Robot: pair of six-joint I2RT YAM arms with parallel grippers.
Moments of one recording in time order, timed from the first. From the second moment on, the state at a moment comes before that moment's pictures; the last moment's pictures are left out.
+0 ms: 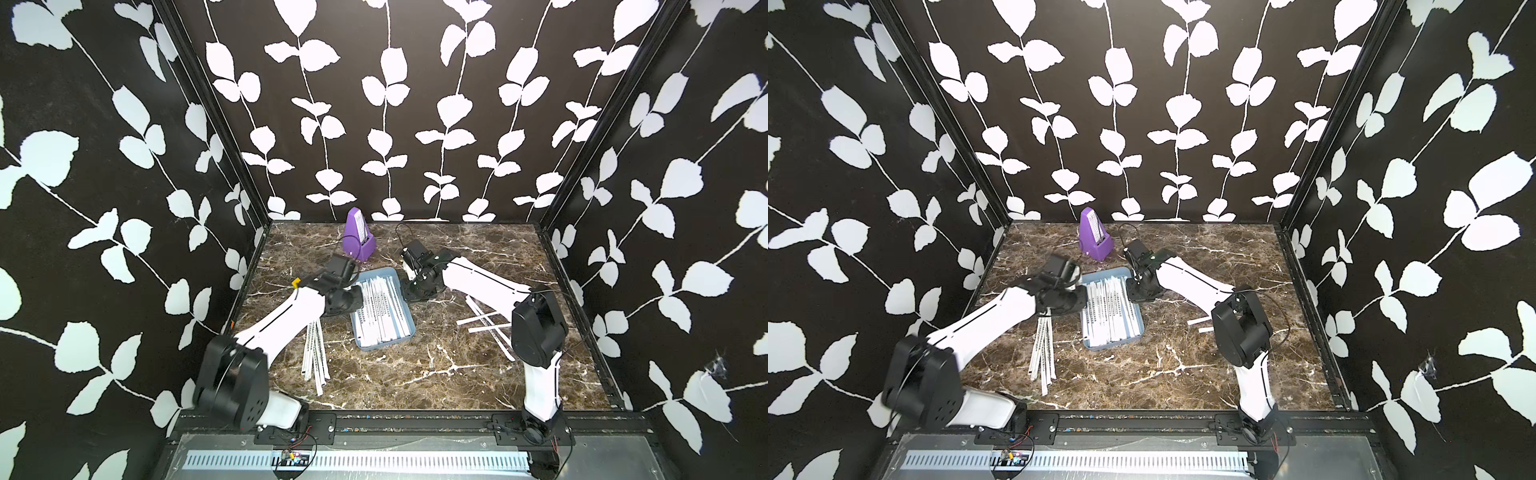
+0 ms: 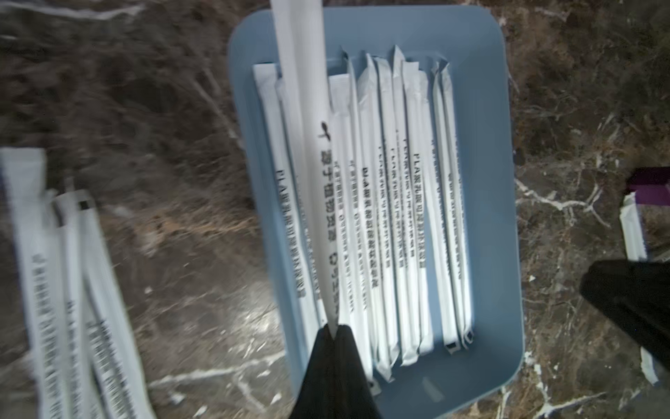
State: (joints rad) left arm -0.44 1.50 1.02 -0.63 0.06 -0.56; right arm 0.73 1.98 1.67 -0.92 -0.11 0.49
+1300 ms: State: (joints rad) left arm -0.44 1.51 1.15 -0.71 -0.01 -0.60; right arm 0.37 1.61 1.26 -0.95 -0.10 0.48
